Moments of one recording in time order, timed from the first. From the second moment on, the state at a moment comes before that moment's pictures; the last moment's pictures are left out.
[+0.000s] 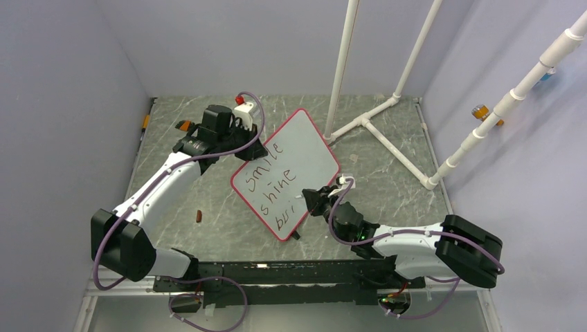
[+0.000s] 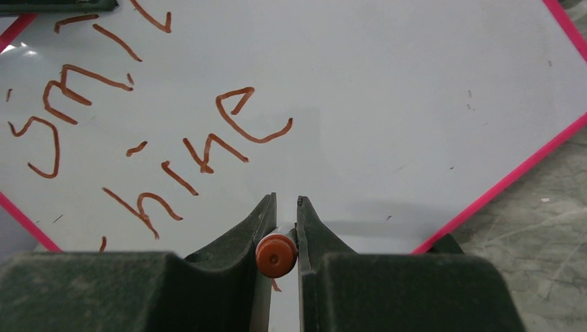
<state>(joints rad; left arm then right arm) -0.42 1.37 1.19 -0.43 0.40 -0.16 1.08 1.19 0.25 0.82 0.61 0.60</state>
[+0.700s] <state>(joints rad) -0.41 1.37 1.19 -0.43 0.40 -0.16 1.07 1.19 0.25 0.81 0.54 0.72</state>
